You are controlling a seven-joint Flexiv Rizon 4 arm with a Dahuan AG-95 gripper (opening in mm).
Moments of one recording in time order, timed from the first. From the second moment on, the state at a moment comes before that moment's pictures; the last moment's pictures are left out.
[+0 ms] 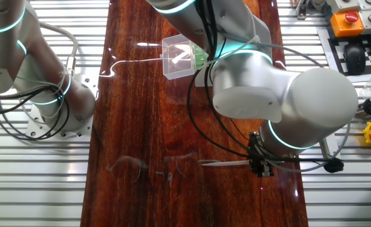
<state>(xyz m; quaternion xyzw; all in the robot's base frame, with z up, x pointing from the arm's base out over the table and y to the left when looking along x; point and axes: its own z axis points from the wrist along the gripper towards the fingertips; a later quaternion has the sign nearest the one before) 0.548 -0.170 0.010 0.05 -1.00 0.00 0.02</state>
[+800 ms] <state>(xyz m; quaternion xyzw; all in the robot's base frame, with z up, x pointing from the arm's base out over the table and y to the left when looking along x) 0.568 -0.166 0.052 0.04 -1.00 0.00 0.04</state>
